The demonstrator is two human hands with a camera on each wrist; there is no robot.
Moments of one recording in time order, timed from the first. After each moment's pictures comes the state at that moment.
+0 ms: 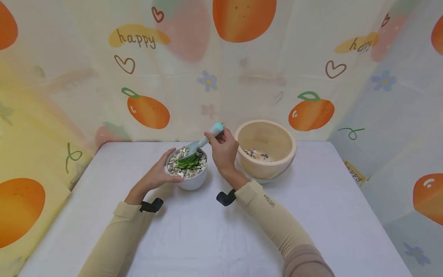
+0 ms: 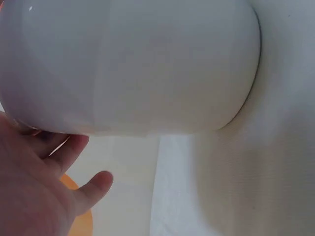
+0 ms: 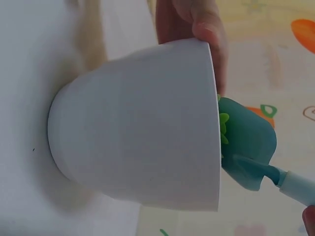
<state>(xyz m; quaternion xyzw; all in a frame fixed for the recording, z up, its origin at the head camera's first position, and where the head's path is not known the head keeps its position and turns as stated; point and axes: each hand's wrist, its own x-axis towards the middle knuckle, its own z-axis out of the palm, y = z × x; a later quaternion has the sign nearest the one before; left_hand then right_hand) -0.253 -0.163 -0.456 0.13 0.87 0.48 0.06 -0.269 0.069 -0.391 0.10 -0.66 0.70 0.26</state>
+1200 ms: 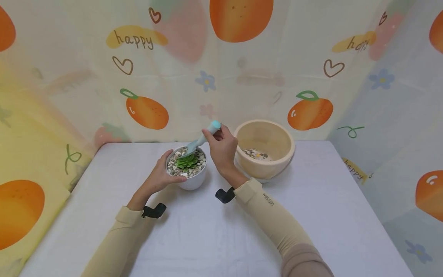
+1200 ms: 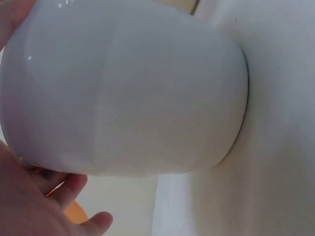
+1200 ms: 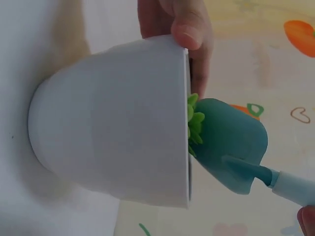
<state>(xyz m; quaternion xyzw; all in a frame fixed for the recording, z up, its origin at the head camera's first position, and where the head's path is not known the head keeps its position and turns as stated) -0.244 -0.148 -0.455 0.07 0.88 0.47 0.04 -0.265 0.071 -0.379 0.11 -0.67 0.67 0.29</state>
